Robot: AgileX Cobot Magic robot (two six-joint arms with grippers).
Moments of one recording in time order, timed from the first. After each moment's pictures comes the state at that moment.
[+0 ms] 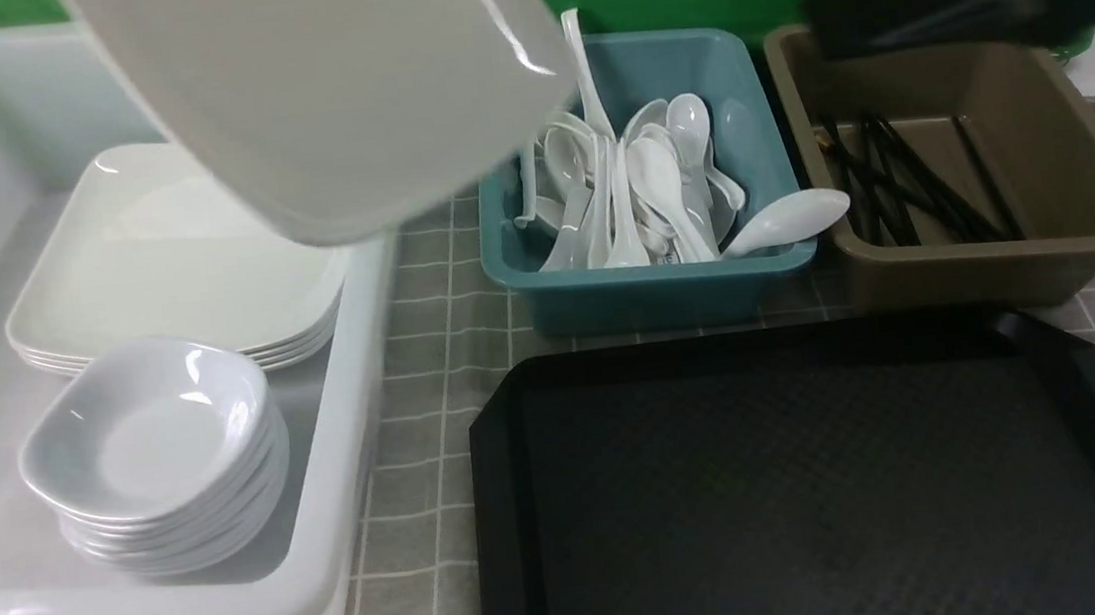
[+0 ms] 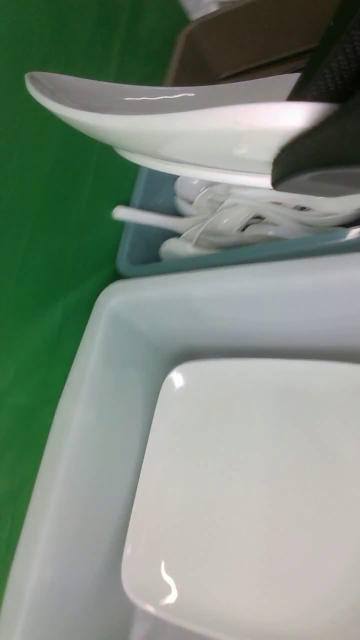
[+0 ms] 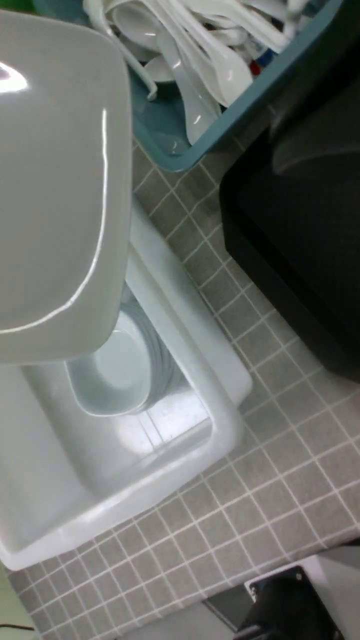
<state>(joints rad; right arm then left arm) 0.55 1.34 -1.64 0.39 0.97 -0.40 0.15 1.47 -1.69 -0.50 0.95 0.02</state>
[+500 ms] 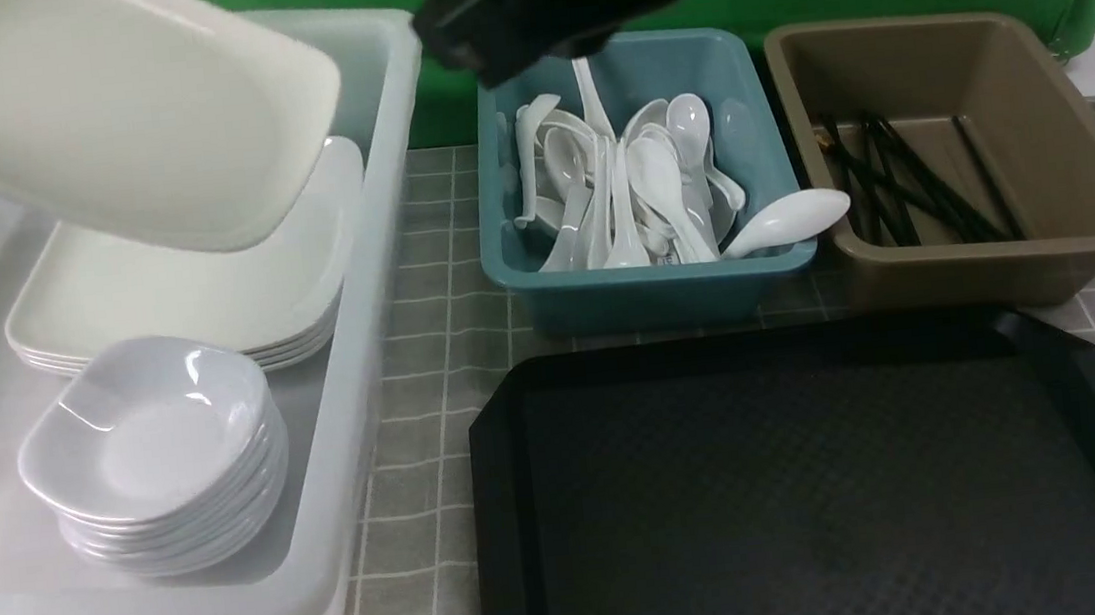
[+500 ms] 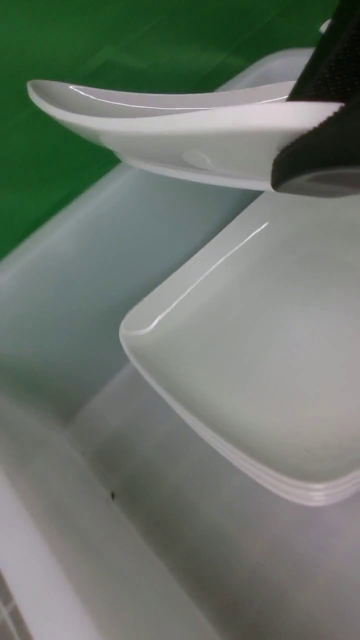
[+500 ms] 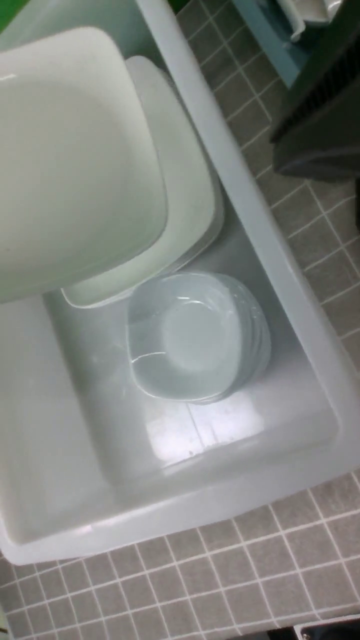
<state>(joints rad) 0.76 1.68 -1.92 0.28 0.84 -0.35 0.36 1.51 -1.13 -0.90 0.38 0.18</state>
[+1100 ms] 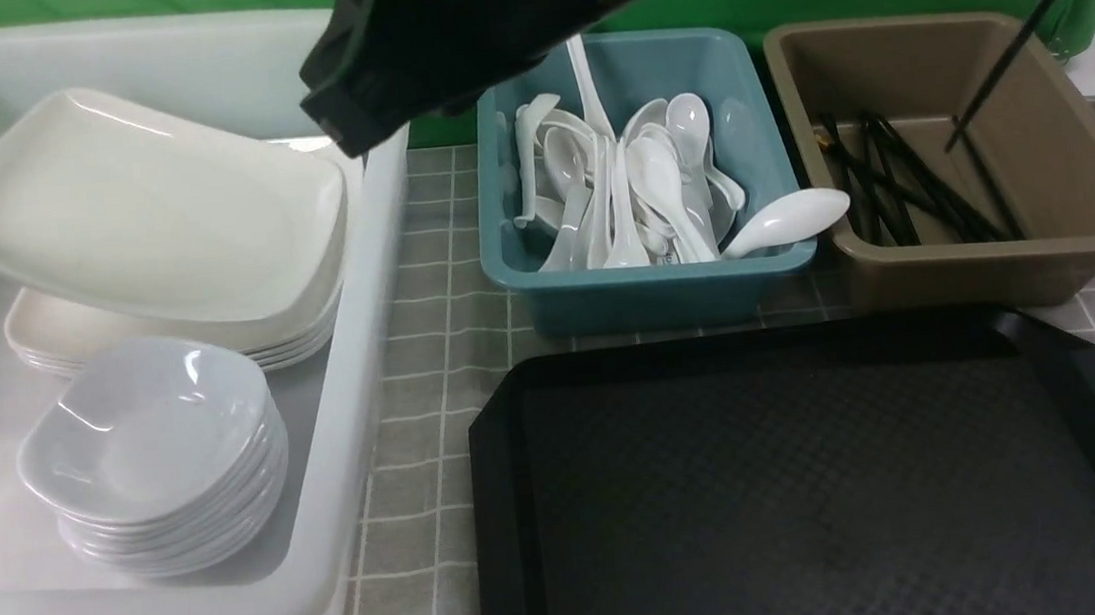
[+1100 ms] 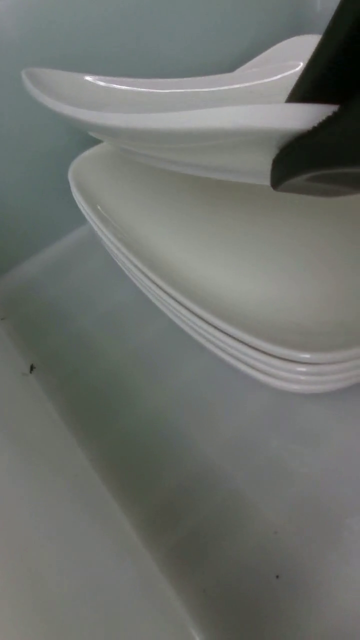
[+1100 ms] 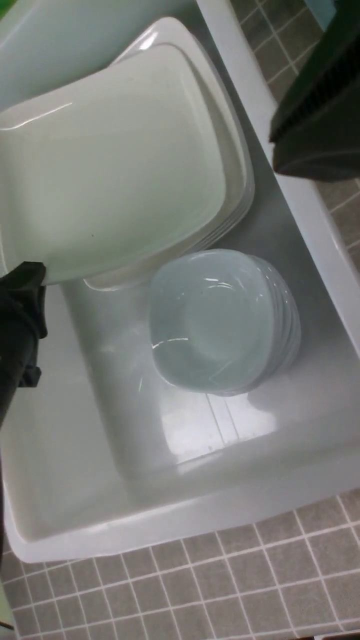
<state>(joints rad) 0.81 1.75 -1.93 0.28 0.77 -0.35 0.36 1.72 -1.11 -1.03 0.31 0.30</state>
